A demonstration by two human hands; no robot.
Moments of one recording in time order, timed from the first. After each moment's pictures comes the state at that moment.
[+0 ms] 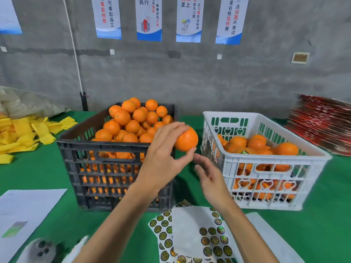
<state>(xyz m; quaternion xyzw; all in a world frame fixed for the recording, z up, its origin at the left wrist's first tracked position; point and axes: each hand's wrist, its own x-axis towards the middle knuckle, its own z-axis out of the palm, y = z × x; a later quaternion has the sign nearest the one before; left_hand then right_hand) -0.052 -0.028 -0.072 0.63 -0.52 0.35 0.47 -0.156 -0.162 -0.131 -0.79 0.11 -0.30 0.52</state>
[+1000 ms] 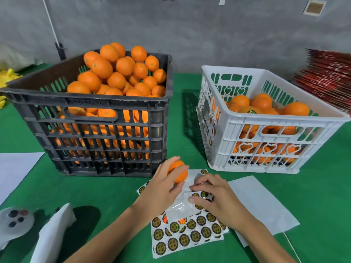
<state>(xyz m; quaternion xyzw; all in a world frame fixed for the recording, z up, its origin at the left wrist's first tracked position) -0.070 -0.024 -0.279 0.75 -0.55 0.06 0.37 -0.226 -0.191 -0.261 -0.94 0.07 -0.15 0.29</state>
